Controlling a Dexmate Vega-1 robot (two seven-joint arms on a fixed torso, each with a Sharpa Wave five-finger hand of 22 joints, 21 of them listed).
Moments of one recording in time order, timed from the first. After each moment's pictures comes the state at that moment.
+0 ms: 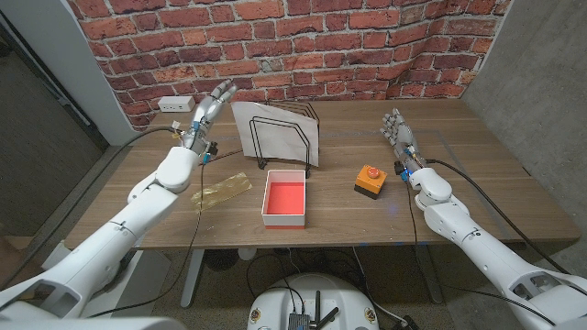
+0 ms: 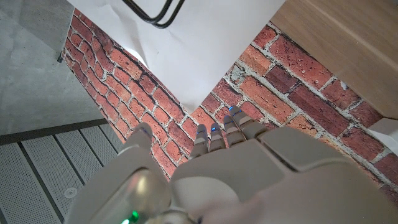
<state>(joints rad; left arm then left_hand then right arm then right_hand) 0.92 0.68 0.30 -1.56 -0.19 -0.32 0.27 0.18 0.14 0.39 -0.01 0.18 0.03 0.04 0.17 0.17 -0.01 0.03 0.17 0.17 0.01 0.04 0.17 0.17 0.09 -0.04 0.17 0.17 -0.83 -0.49 -0.38 -1.22 0.55 0.40 -0.03 0.01 0.07 0.34 0.12 0.21 0.04 0.02 0.17 0.17 0.09 -0.01 0.18 0.18 -0.06 -0.03 0.21 0.32 0.15 -0.04 0.18 0.17</state>
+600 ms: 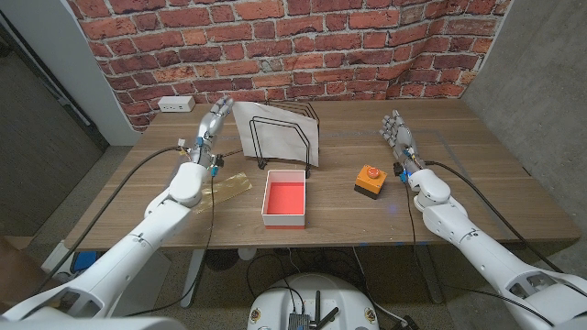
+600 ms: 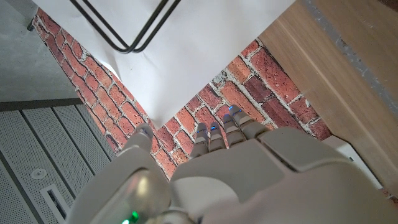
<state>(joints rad) 0.93 0.59 0.32 -1.45 -0.23 -0.38 0.32 0.17 0.14 0.40 -0.01 0.19 0.05 0.05 0.18 0.17 0.00 0.03 0.19 0.17 0.03 0.04 0.17 0.17 0.10 -0.04 0.18 0.17 -0.82 -0.47 -0.39 -1.19 0.56 0.42 -0.02 0.01 0.07 0.33 0.13 0.21 0.04 0.02 0.18 0.17 0.10 -0.01 0.18 0.18 -0.05 -0.03 0.21 0.32 0.15 -0.04 0.18 0.16</state>
